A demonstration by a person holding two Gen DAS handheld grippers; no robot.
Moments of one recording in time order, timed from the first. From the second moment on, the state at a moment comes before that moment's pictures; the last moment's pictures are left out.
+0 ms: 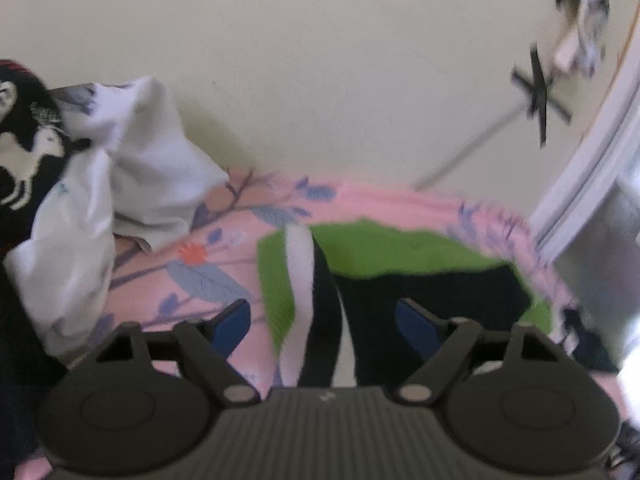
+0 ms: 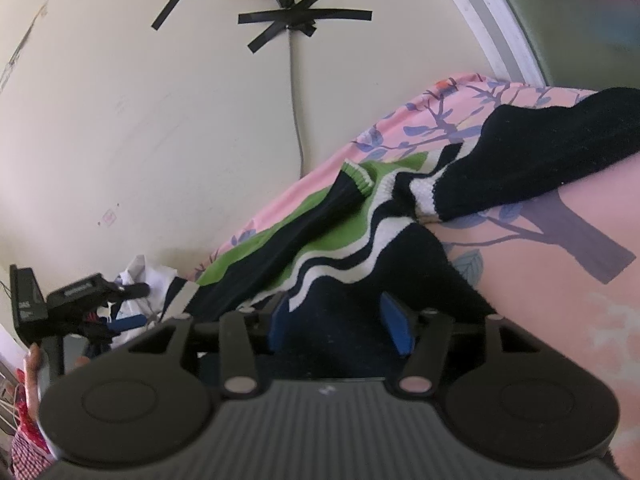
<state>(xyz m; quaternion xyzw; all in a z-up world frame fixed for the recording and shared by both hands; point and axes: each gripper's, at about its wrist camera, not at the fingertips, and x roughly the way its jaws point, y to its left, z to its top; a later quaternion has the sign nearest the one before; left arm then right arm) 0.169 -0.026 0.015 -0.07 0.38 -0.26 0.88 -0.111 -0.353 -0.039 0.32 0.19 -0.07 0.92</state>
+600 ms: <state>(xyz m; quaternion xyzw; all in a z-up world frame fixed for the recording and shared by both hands) 0.179 0.034 0.037 -0.15 0.38 -0.23 0.88 -0.109 -0.353 -0.040 0.32 0.19 -0.07 0.92</state>
